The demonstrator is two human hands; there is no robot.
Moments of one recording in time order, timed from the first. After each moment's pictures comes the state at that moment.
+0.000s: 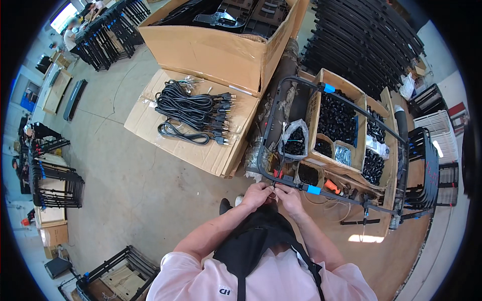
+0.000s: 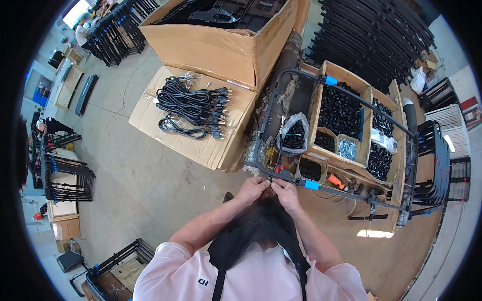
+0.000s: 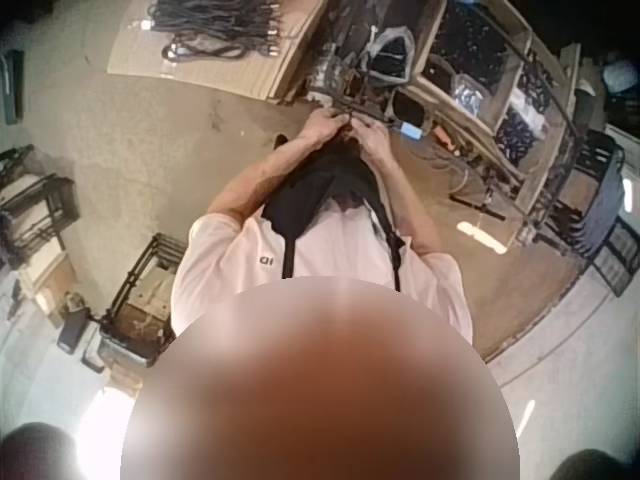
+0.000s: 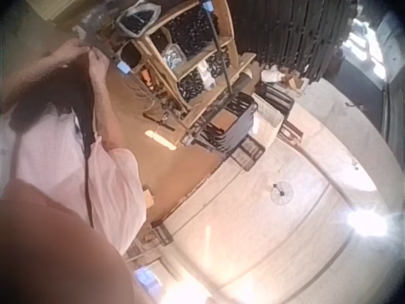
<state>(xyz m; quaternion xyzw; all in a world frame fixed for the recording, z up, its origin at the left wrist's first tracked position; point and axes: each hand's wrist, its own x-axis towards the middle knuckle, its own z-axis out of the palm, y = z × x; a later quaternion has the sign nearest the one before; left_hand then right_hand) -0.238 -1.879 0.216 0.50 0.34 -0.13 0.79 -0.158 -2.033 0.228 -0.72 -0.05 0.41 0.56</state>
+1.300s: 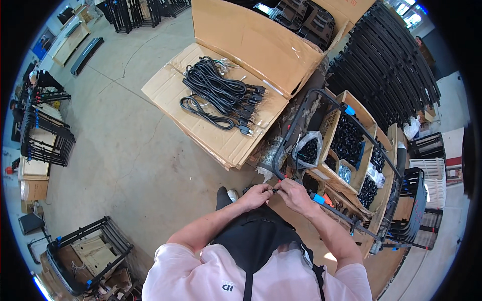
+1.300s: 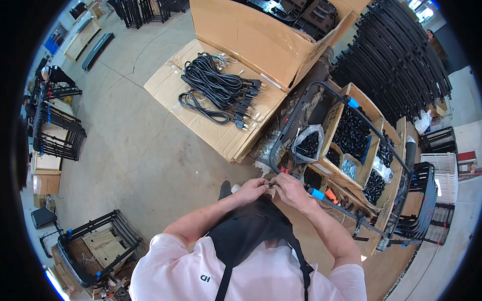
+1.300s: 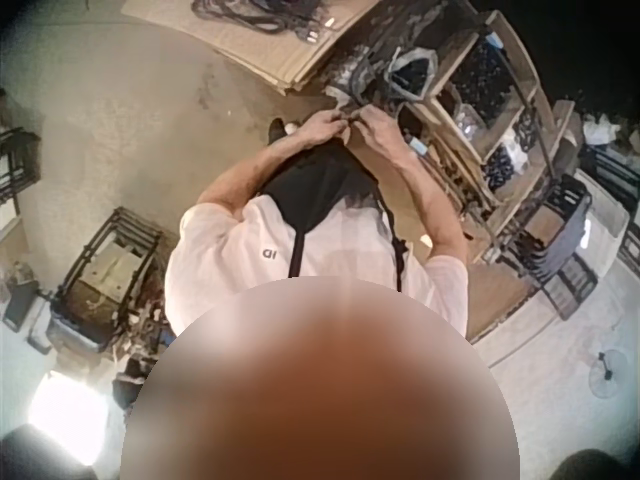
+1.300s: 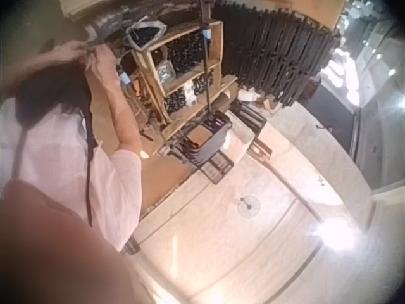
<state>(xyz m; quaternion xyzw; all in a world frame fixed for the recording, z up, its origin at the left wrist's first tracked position) -0.285 -1.859 0.207 0.60 0.22 -0.06 0.77 -0.128 -1.988 0.306 -0.74 -0.58 0.23 0.24</state>
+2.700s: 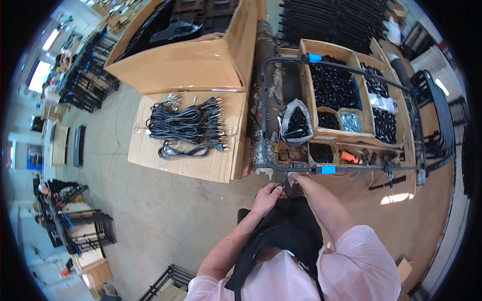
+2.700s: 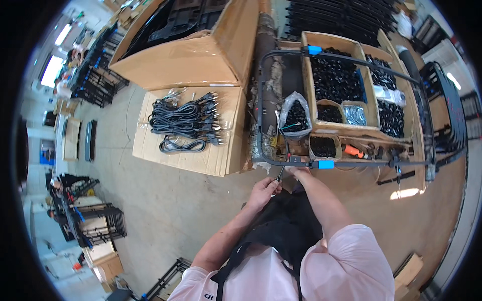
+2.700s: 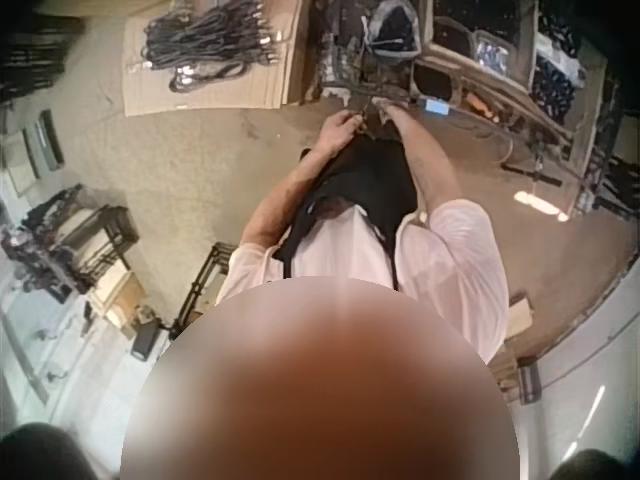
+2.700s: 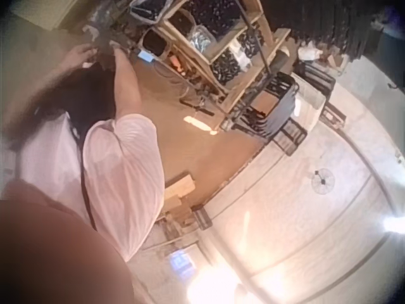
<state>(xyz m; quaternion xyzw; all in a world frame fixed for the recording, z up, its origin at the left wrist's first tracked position) -0.275 -1.869 0.203 0.57 0.26 -0.16 0.76 -0.119 -1.995 0.117 -0.89 -0.02 0.43 0.18</state>
